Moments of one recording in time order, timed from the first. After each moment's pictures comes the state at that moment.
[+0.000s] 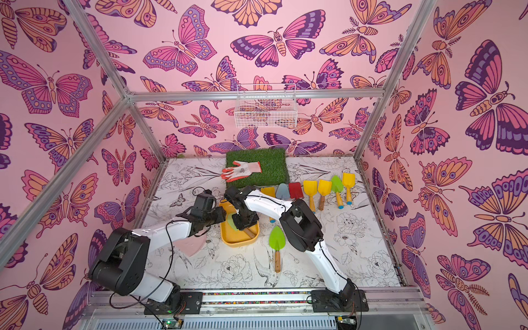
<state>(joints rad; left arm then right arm) -0.37 1.52 0.71 -0.05 0.00 -0.54 0.95 2.30 1.89 -1.05 -0.12 0.39</state>
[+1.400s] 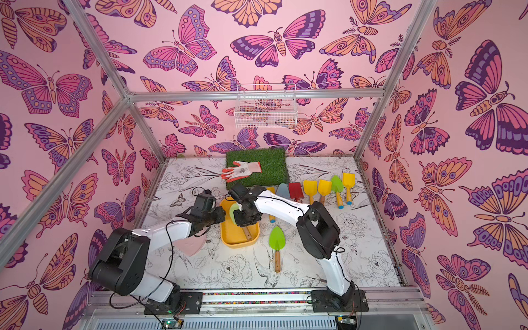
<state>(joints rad) -0.37 1.52 0.70 -0.05 -0.02 -0.53 0.94 2.04 1.66 -0.88 -0.15 0.52</state>
